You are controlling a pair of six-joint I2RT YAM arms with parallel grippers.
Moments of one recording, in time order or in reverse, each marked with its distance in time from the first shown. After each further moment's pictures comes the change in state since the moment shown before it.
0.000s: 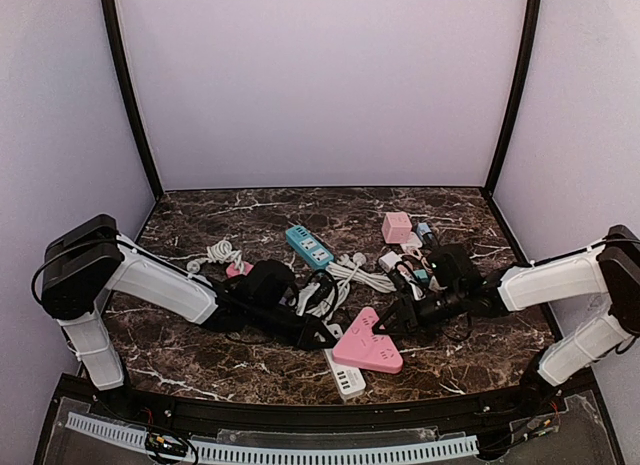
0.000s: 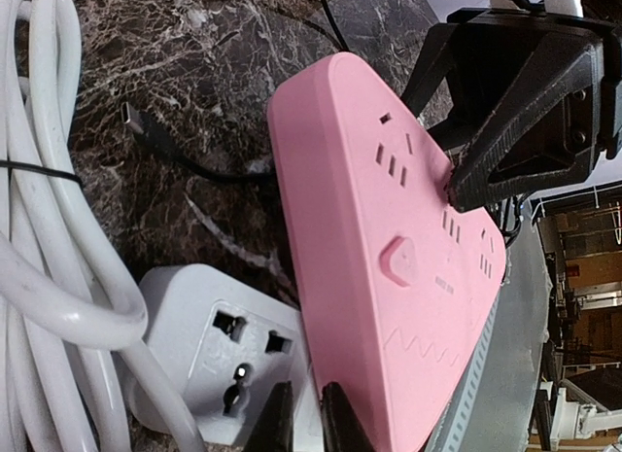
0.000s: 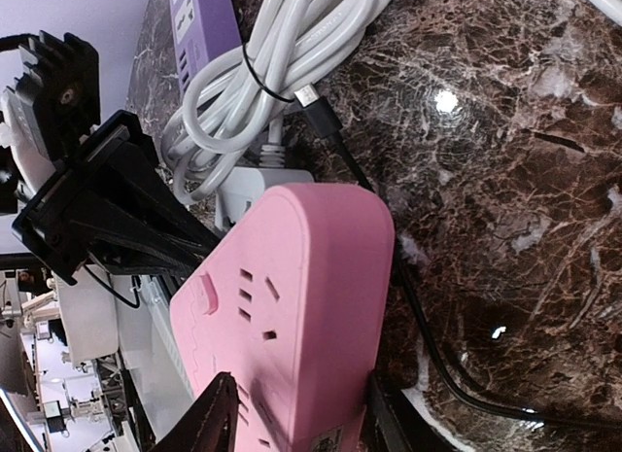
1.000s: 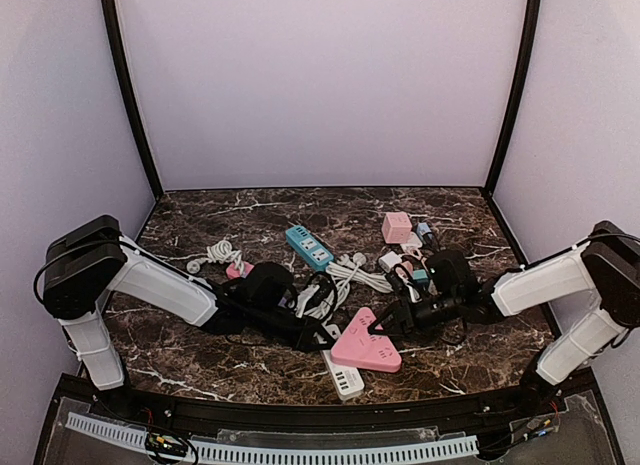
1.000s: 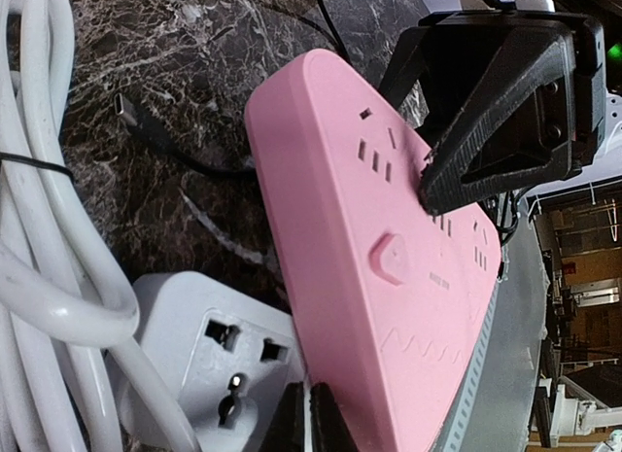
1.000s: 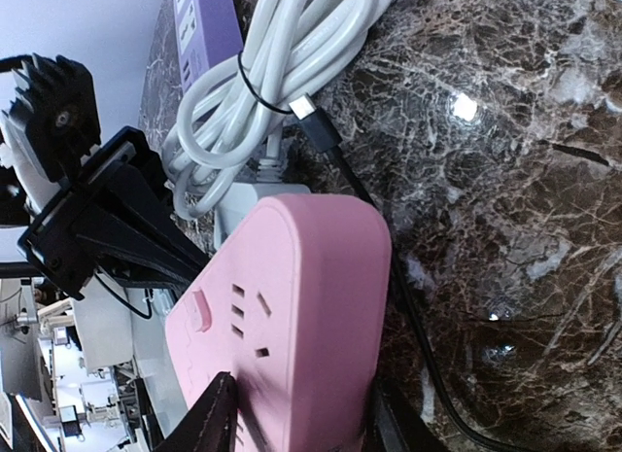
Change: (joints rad) left arm 0.001 0.010 -0.023 0.048 0.009 0.000; right arm 0.004 0.069 -0.045 0.171 -0.021 0.069
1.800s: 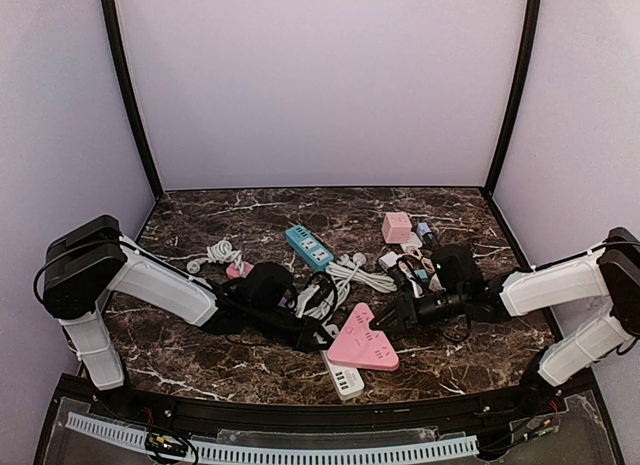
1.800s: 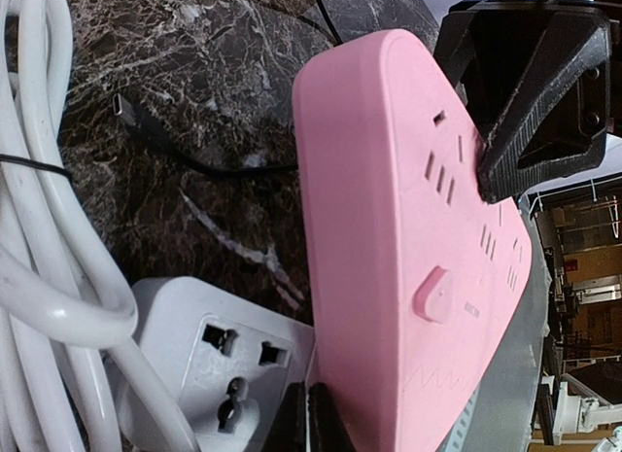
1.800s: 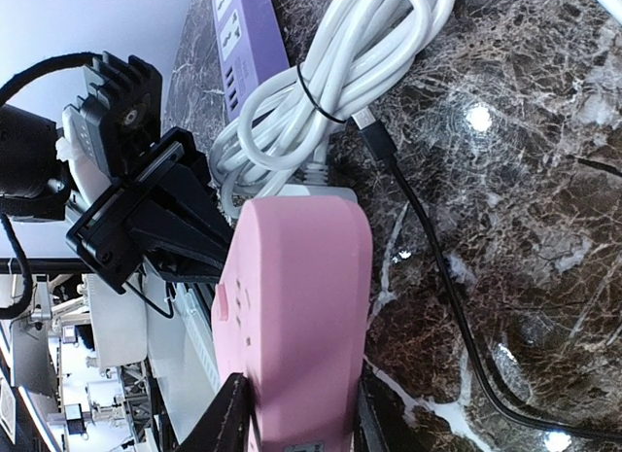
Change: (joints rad) left arm 0.000 0.000 0.000 -0.004 0.004 0.011; right arm 0.004 -0.088 0.000 -0.023 -0.010 0.027
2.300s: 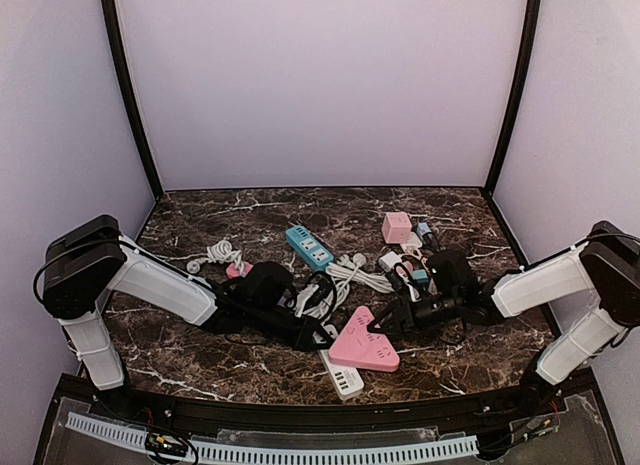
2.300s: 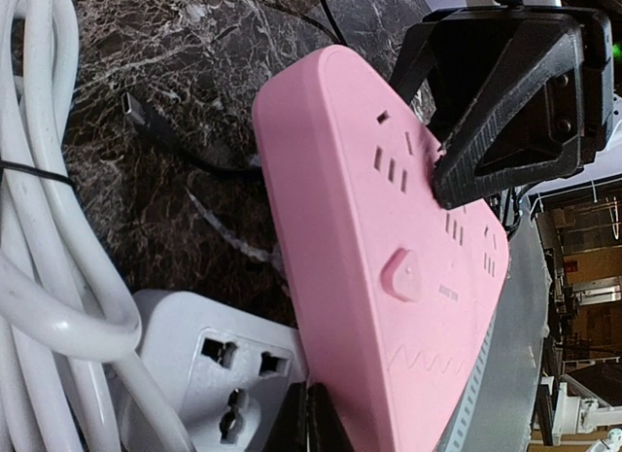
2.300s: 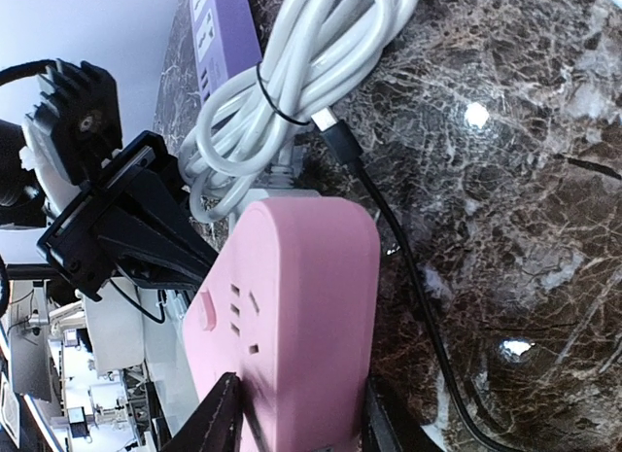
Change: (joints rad) left arm 0.006 -0.002 0.000 -0.008 0.003 0.001; right arm -0.007 0.082 -0.012 0.089 -0.008 0.006
